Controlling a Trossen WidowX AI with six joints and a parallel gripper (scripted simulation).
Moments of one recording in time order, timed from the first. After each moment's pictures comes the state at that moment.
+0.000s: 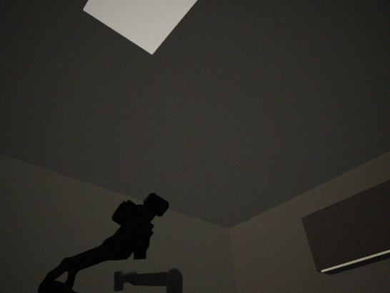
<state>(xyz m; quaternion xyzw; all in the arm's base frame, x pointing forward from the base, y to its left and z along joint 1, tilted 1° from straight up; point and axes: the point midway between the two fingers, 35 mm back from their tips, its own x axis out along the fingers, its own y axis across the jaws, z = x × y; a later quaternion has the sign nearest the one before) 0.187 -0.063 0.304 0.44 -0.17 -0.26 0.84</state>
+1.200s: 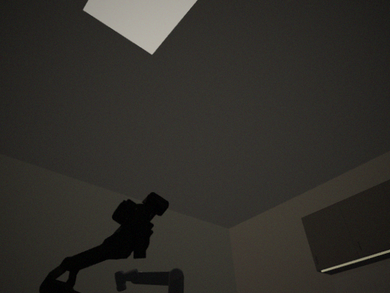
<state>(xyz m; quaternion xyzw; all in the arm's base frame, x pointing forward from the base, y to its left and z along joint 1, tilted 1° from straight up) 0.188 -0.064 0.305 0.44 -0.17 -0.26 0.84</state>
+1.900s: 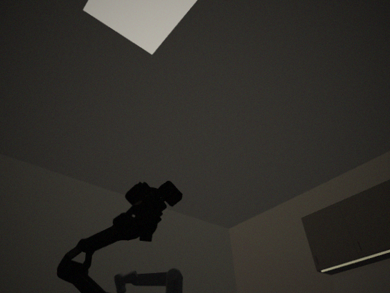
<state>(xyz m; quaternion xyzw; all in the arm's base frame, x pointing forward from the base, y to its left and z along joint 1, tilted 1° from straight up) 0.223 -0.062 0.328 0.35 -0.09 -0.29 0.89</state>
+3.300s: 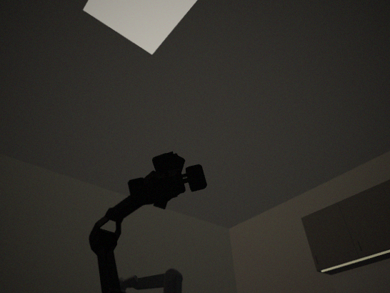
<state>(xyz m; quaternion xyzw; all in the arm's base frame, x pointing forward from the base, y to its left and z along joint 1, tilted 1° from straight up) 0.310 -0.073 0.343 0.20 0.12 -0.31 0.92</state>
